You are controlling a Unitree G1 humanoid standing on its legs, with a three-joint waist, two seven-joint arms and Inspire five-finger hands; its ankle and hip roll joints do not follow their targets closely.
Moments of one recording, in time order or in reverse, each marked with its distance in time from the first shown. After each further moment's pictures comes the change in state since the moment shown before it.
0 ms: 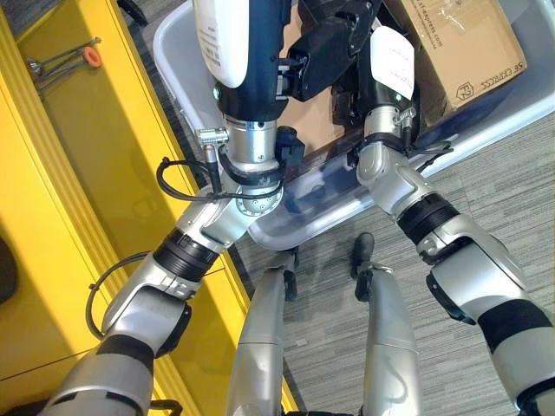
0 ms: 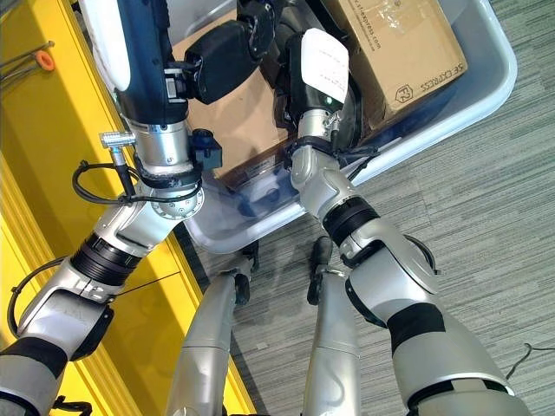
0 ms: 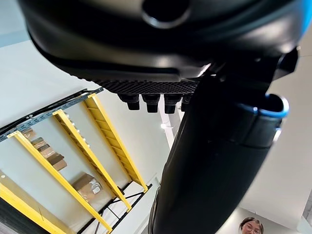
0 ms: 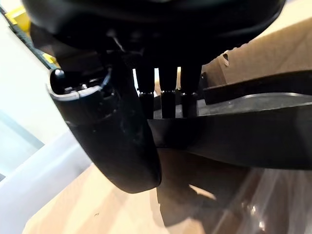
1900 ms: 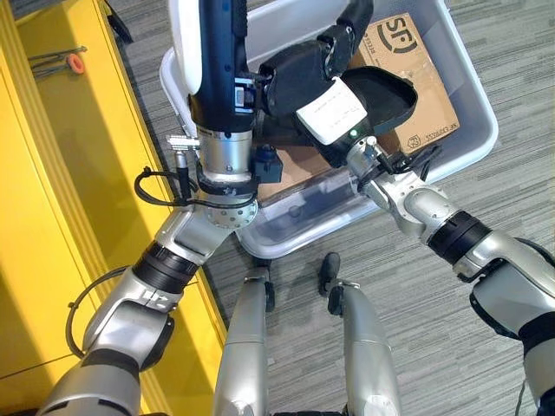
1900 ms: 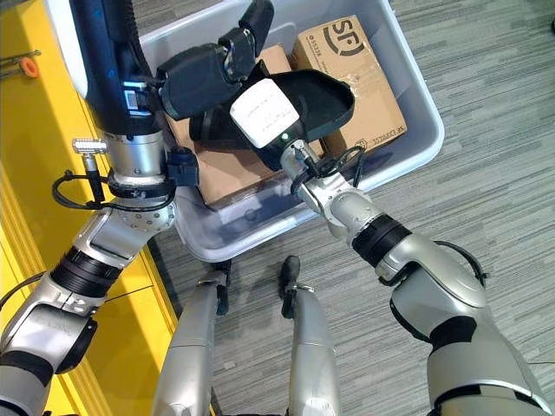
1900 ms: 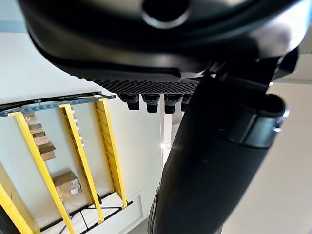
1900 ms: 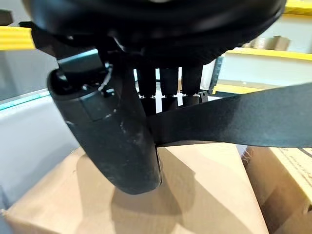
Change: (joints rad) left arm 0.107 0.088 0.050 -0.067 -0.217 -0.195 -0.171; right arm 0.109 -0.278 0.255 -0.365 -0.625 -0.178 0.347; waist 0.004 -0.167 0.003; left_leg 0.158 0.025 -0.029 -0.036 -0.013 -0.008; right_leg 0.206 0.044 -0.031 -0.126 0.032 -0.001
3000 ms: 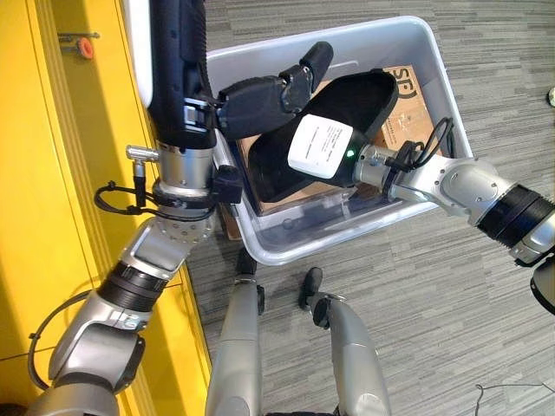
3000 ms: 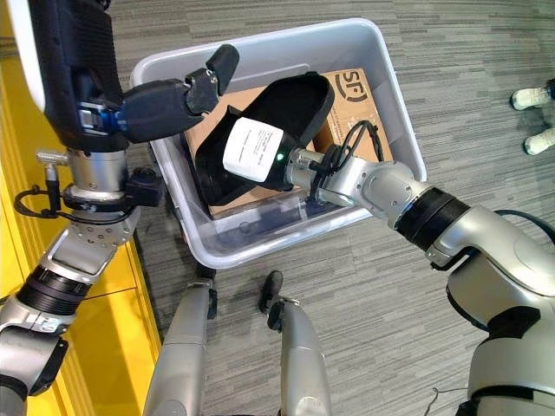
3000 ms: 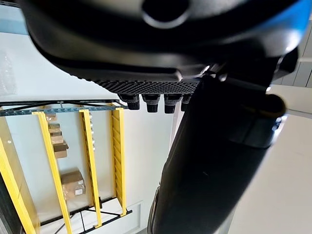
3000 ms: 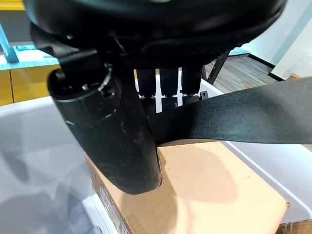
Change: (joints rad) left arm 0.160 0.150 0.075 -0.056 -0.276 -0.128 -0.208; right arm -0.176 -0.244 0.236 -0.128 -0.051 -0.339 0.122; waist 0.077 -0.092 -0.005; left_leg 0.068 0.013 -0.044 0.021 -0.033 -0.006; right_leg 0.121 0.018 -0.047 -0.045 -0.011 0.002
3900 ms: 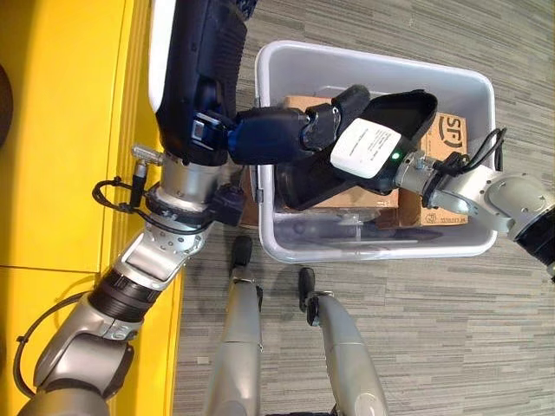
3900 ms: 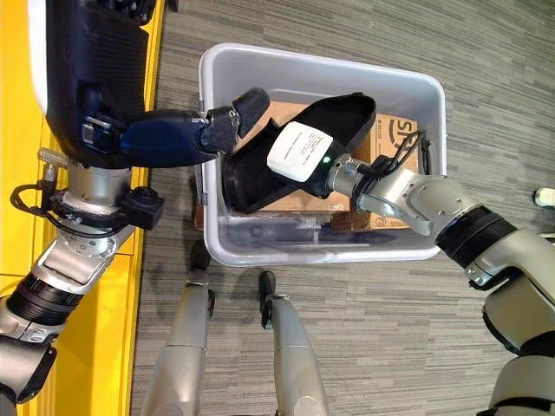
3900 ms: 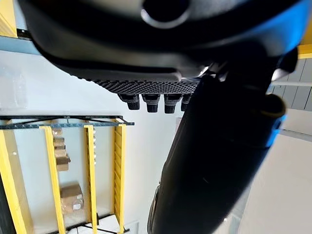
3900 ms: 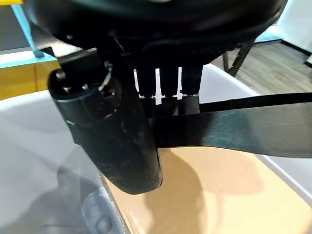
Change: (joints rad) left arm 0.022 0.043 -0.043 -0.117 -0.190 -0.025 -0.216; right arm 0.147 -0.176 -0.072 -0.040 0.131 -0.049 -0.021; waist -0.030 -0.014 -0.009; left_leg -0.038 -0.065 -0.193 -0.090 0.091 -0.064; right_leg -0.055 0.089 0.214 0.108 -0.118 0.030
